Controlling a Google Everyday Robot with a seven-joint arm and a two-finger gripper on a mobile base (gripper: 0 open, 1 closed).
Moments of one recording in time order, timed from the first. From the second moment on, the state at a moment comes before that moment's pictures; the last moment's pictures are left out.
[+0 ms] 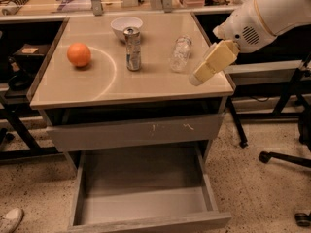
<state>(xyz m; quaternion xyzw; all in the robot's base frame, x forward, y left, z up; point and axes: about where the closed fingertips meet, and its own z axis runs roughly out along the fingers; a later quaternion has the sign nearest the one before) 0.558 -0.120 0.957 -0.51 0.78 0.16 0.33</state>
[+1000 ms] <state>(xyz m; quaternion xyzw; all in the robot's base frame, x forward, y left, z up) 0.614 -0.064 0.945 -0.51 0.75 0.24 0.36</state>
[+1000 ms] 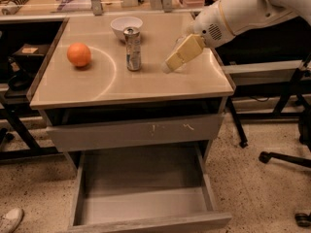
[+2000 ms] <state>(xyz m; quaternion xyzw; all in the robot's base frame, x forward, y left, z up) 0.646 -0.045 0.918 -0.50 0.74 0.24 0.38</state>
